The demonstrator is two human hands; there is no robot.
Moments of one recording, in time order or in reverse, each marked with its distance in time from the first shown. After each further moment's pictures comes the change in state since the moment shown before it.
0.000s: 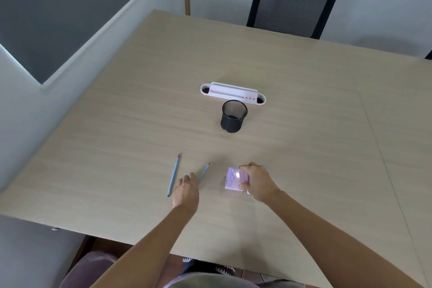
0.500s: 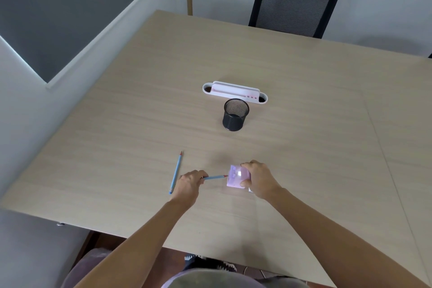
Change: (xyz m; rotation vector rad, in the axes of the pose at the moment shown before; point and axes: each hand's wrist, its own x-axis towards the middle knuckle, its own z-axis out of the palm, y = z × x) left_hand 0.001 -0.014 -0.013 -0.435 0.071 0.286; right_hand 0.000 -0.001 0.000 -0.008 0.006 0.010
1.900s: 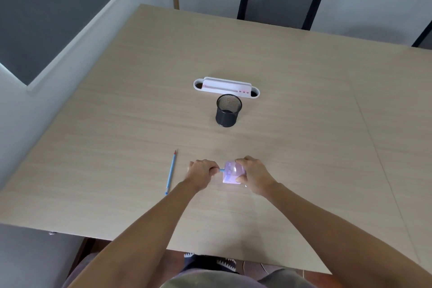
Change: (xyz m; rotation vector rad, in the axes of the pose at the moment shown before) left_hand 0.048 0.033 0.008 0.185 -0.249 -0.015; right_hand -0.001 -0.001 0.001 0.000 -0.036 -0.005
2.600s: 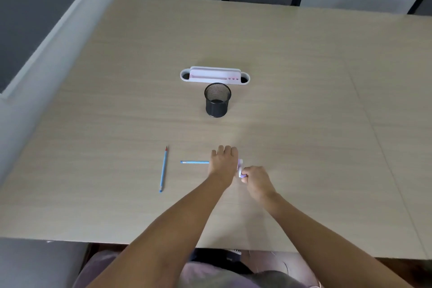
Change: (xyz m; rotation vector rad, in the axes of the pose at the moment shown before) left_hand 0.017 0.079 0.041 0.580 0.036 0.104; right_hand -0.024 0.027 0.042 0.178 0.051 0.217
